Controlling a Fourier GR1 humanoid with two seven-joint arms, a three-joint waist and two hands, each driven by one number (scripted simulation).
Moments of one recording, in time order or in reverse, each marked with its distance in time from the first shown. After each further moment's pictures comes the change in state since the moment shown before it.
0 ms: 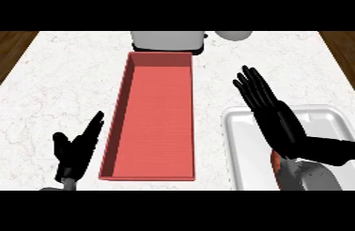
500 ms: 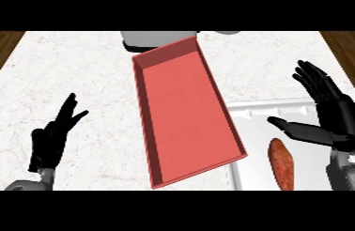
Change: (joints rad) left arm -0.035 0.112 0.053 -0.106 -0.157 0.129 -0.038; right arm 0.042 -0.170 -0.219 0.032 0.189 -0.205 0.059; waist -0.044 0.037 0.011
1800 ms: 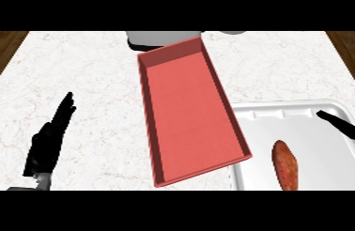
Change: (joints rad) left arm 0.041 0.000 -0.002 -0.136 -0.105 0.028 0.084; right arm 0.279 -0.519 0.055 -0.278 0.207 0.438 0.401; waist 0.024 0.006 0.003
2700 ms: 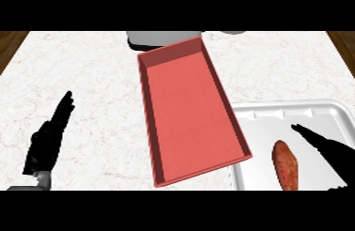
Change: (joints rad) left arm -0.003 -0.067 0.080 0.009 -0.070 -0.071 -0.002; right arm -0.031 0.244 0.095 -0.027 0.250 0.119 0.259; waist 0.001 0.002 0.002
